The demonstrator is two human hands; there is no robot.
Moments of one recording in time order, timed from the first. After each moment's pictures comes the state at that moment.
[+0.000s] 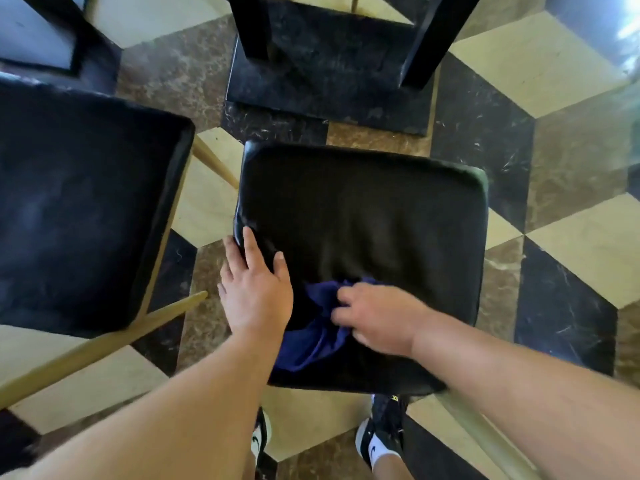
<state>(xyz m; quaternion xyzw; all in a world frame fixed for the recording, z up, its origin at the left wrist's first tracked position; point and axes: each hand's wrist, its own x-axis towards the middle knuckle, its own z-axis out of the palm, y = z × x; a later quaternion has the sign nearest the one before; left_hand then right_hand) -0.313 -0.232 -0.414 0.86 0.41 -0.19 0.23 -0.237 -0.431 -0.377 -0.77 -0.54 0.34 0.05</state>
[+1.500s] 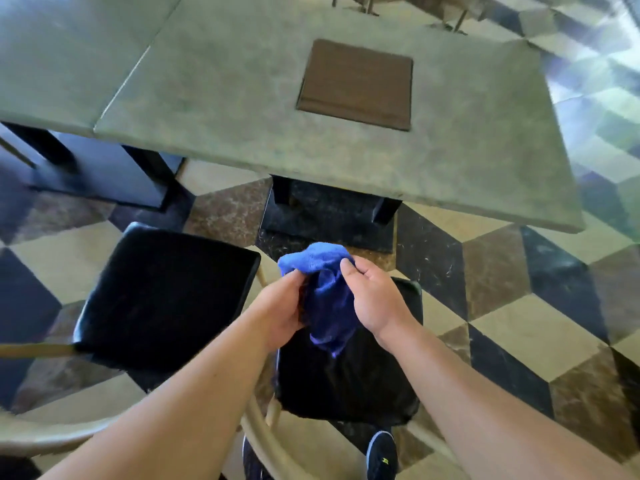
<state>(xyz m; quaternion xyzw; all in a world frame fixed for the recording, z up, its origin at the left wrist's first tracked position) -0.257 -0.157 -0.050 0.43 0.38 -0.20 0.80 -0.210 -0.309 -0.030 -0.77 0.00 0.26 0.58</state>
